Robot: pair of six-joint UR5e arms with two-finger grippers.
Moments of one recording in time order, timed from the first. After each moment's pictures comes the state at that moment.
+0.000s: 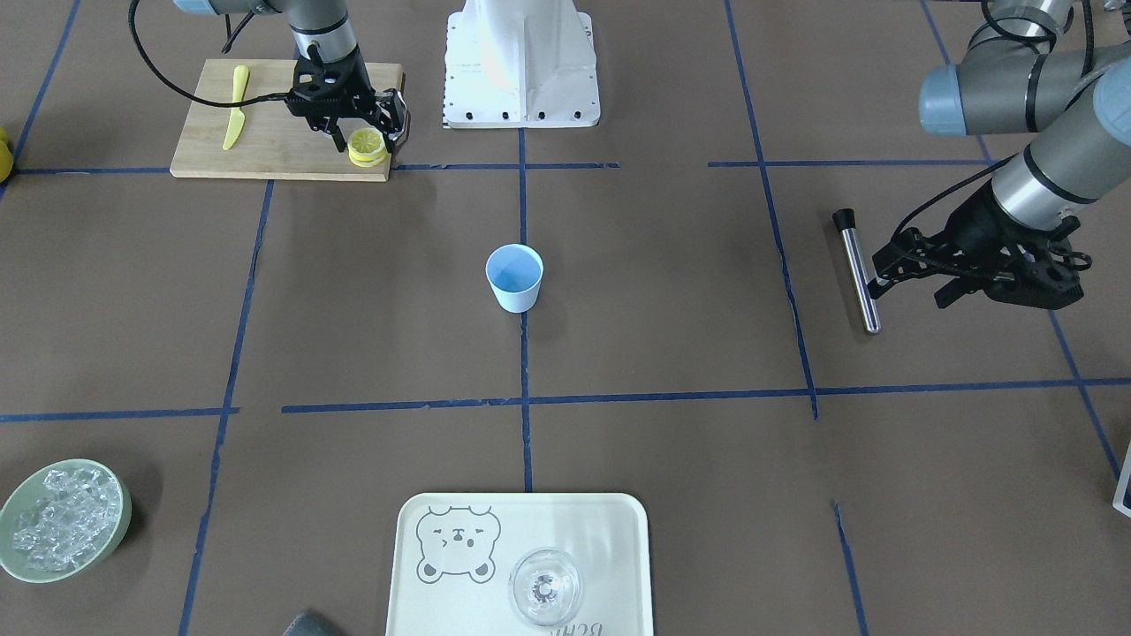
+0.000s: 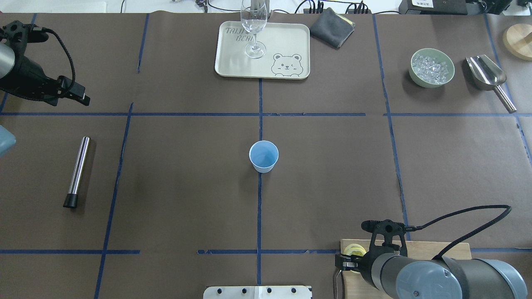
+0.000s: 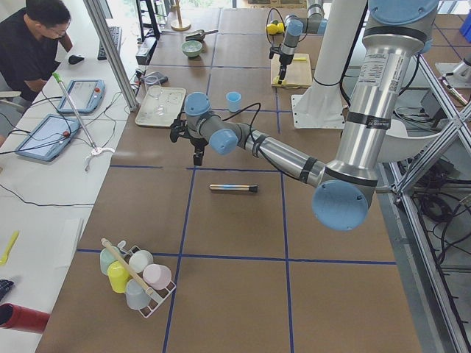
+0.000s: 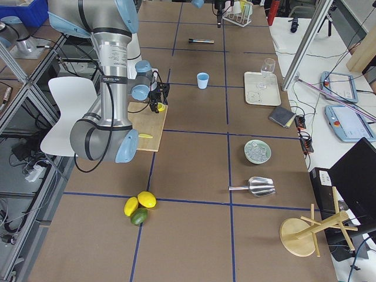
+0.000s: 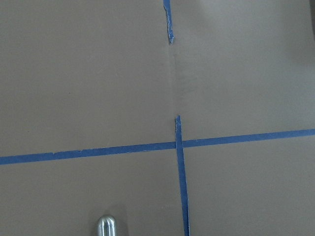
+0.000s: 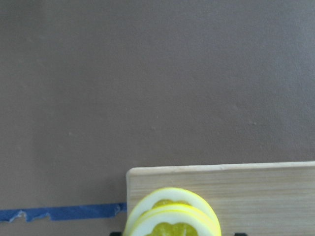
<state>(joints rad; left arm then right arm) -1.08 -1.78 -1.76 -1.90 -2.31 -0.75 0.04 -1.56 2.12 -1.31 1.45 1.64</state>
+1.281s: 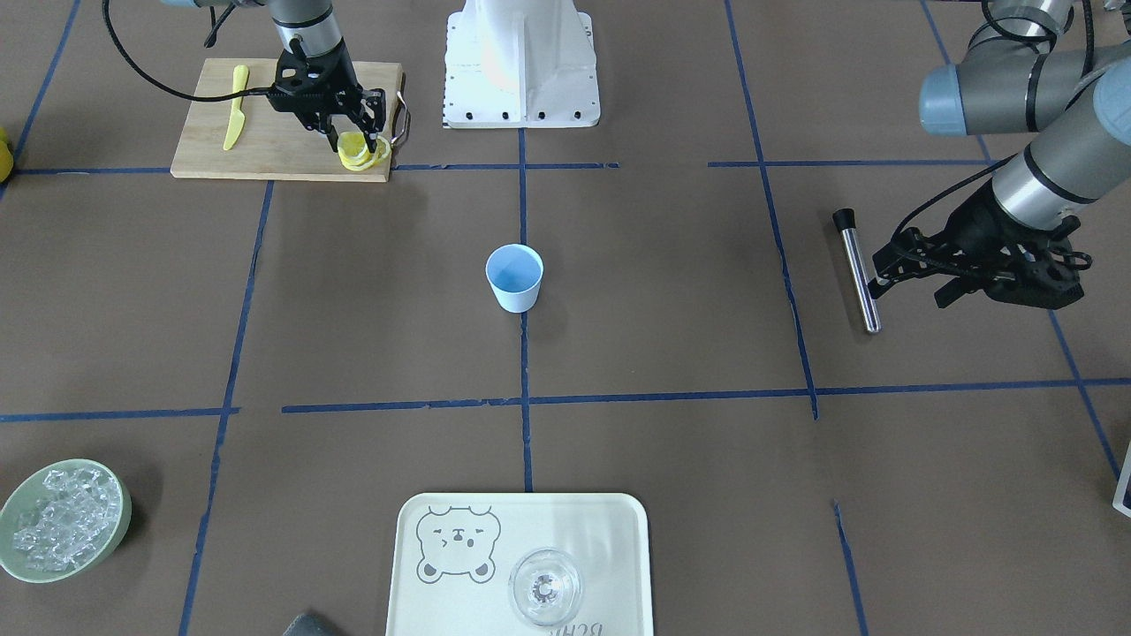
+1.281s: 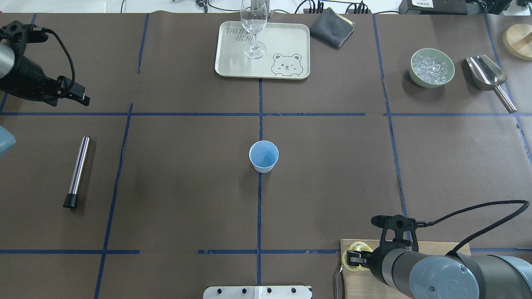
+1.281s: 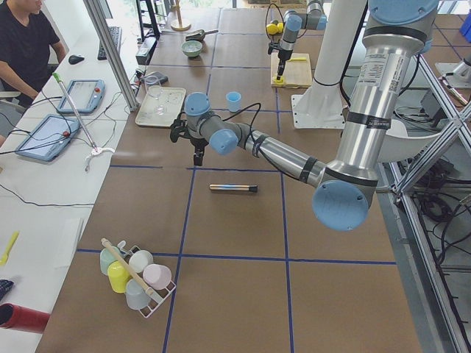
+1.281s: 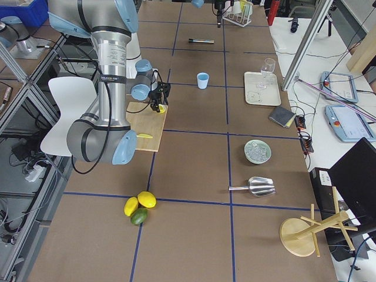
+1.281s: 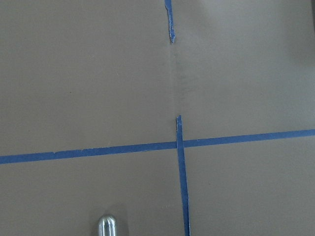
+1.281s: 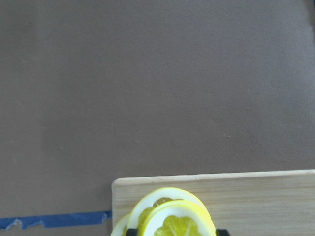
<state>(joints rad) -1.08 -1.78 -1.76 -1.90 -2.31 -0.75 0.06 -1.61 2.17 -1.31 1.46 1.64</state>
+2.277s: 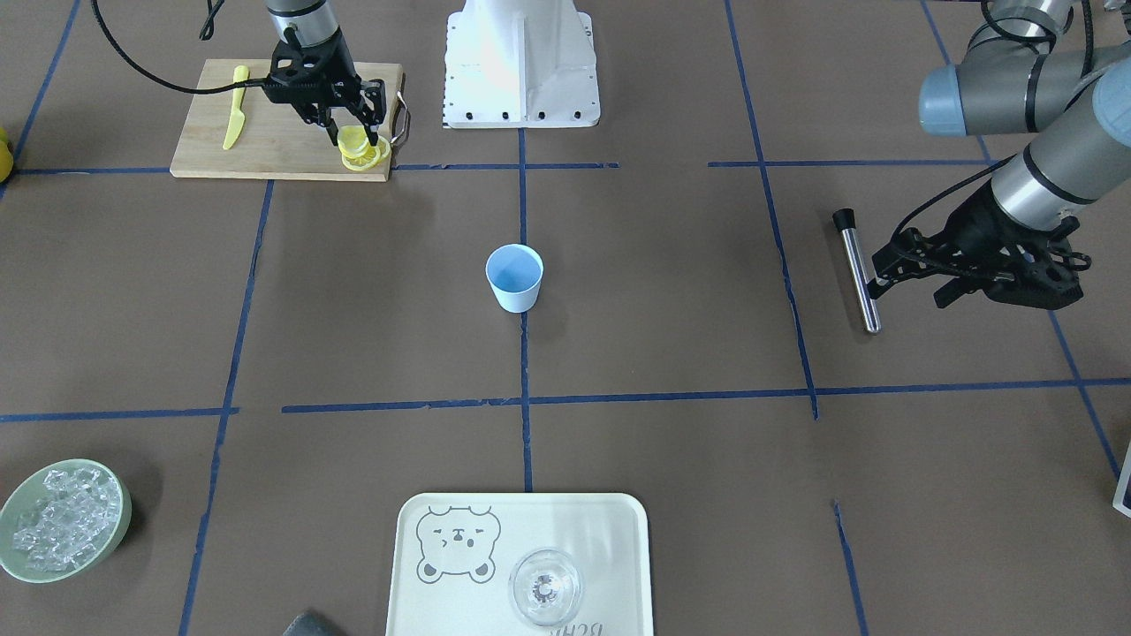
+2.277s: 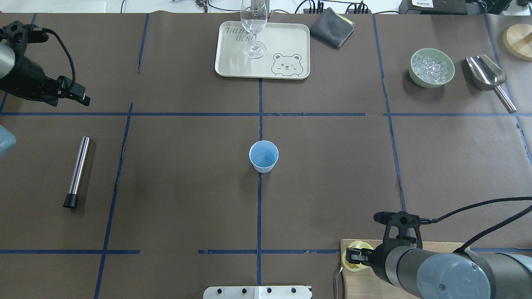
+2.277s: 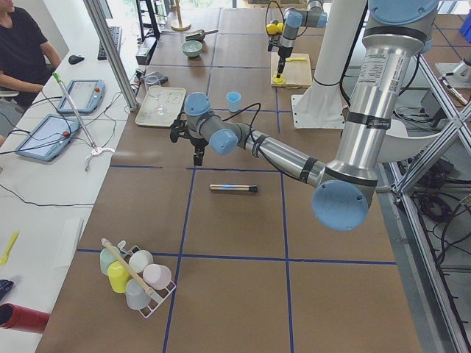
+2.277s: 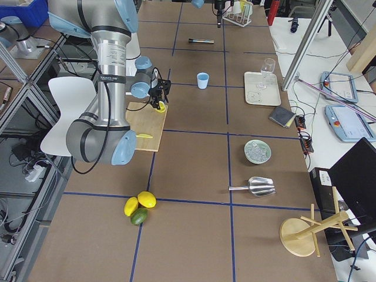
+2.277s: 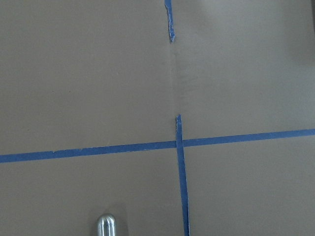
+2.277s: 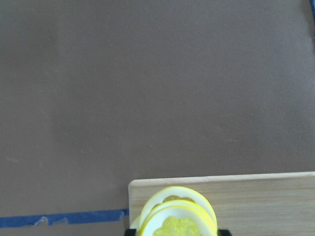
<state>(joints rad) -1.08 -1.78 -1.75 -1.90 -2.31 -0.75 0.08 -1.62 2.22 -1.31 1.47 1.63</state>
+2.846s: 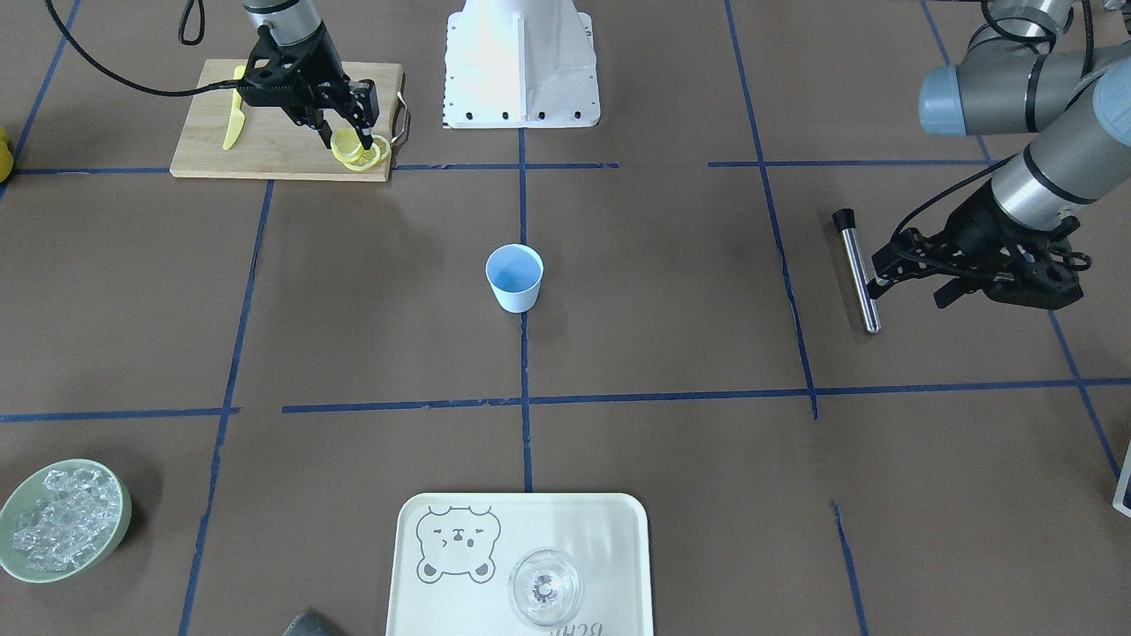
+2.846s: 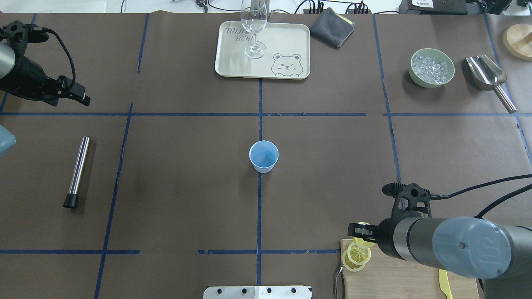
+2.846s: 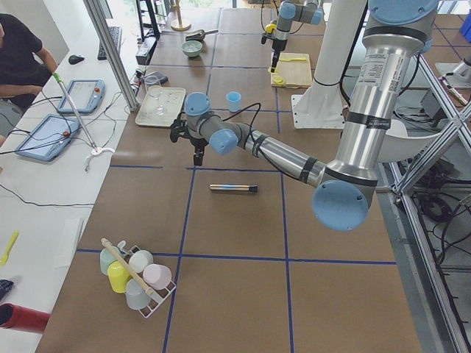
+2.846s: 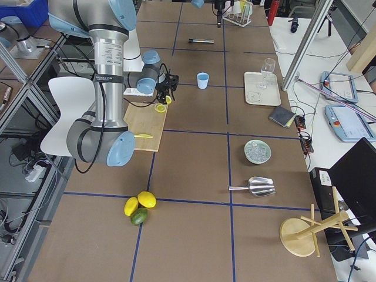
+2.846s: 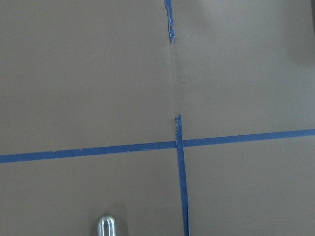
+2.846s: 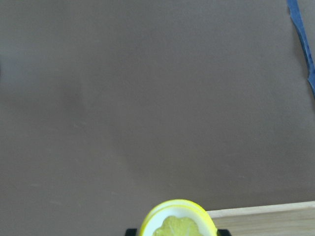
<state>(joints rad) -1.08 -1.78 -1.75 -1.90 -2.31 -0.75 0.23 -1.58 2.25 -1.31 1.61 1.63</state>
